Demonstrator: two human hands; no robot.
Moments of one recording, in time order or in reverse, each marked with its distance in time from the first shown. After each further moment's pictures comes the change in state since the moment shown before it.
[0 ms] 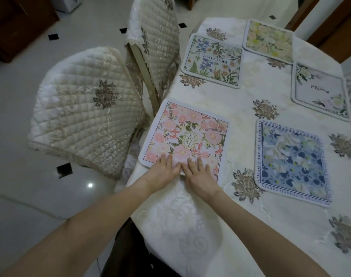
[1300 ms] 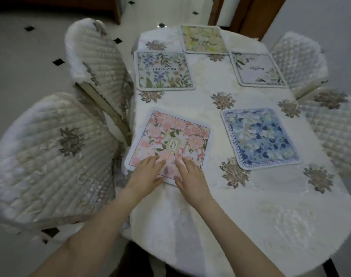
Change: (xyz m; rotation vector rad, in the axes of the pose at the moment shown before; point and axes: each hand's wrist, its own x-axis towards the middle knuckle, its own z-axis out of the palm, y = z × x) left_hand 0.009 -0.068 -0.037 -0.308 0.196 0.180; right_hand -0.022 -0.058 -0.042 0.423 0.481 0.457
